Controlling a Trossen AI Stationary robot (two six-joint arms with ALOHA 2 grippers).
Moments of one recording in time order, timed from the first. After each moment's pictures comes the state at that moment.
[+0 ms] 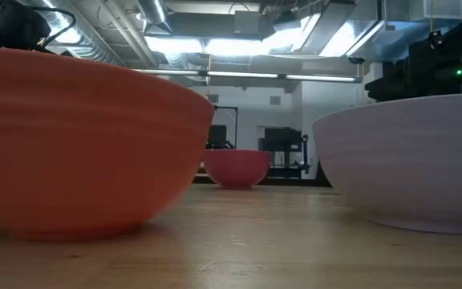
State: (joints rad) left arm 0.40 0.12 0.11 -0.35 -0.40 -0.25; right arm -0.29 0.00 0.01 0.07 0.35 0.15
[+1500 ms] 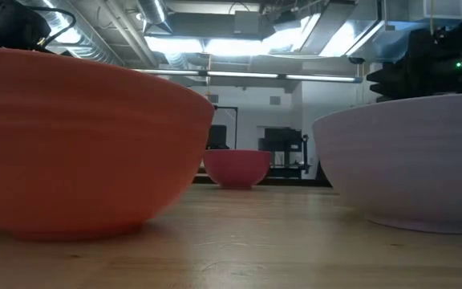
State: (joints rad) left arm 0.40 0.12 0.11 -0.35 -0.40 -0.25; right arm -0.29 0.00 0.01 0.15 0.40 0.28
